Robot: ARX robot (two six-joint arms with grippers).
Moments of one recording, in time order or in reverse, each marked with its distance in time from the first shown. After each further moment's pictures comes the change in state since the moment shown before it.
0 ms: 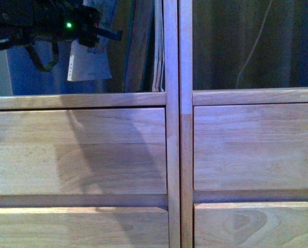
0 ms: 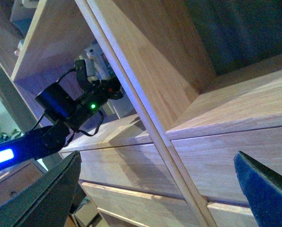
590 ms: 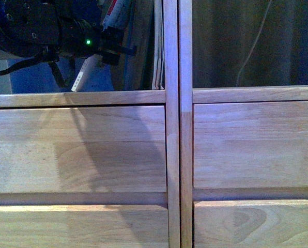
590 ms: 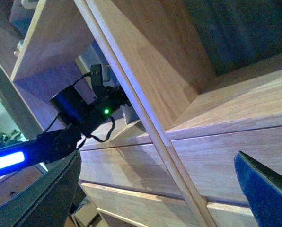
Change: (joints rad) left arm -0.051 0.051 0.007 -0.029 -0.095 -0.031; right arm 0.000 0.000 0.000 0.000 0.000 0.000
